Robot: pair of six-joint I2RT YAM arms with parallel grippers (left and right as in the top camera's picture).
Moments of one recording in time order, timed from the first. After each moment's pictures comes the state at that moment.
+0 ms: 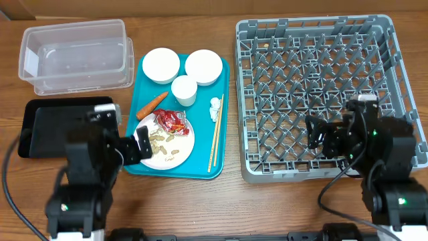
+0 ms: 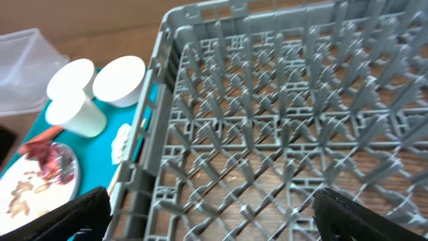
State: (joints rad) left arm 0.00 0.83 0.96 -0.87 0.02 -0.15; right arm 0.01 0.80 0.91 -0.74 -0.25 0.12
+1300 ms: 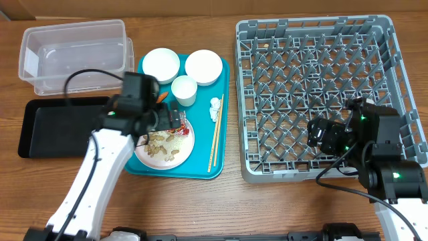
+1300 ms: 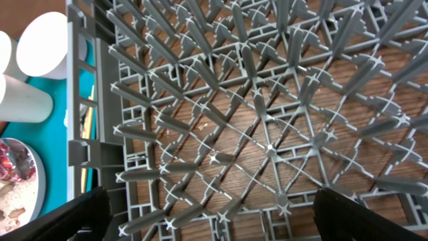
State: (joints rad) left arm -0.19 1.40 1.09 -0.79 0.00 -0.33; right arm 0.01 0.93 0.93 -0.89 -0.12 0.28
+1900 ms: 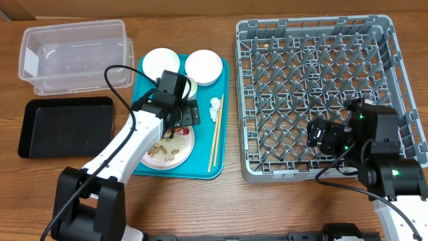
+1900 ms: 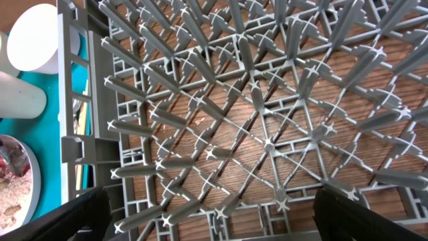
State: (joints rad) left arm -0.32 1.66 1.09 -0.60 -0.07 -0.47; right arm 0.01 0.95 0.93 -0.91 -0.12 0.28
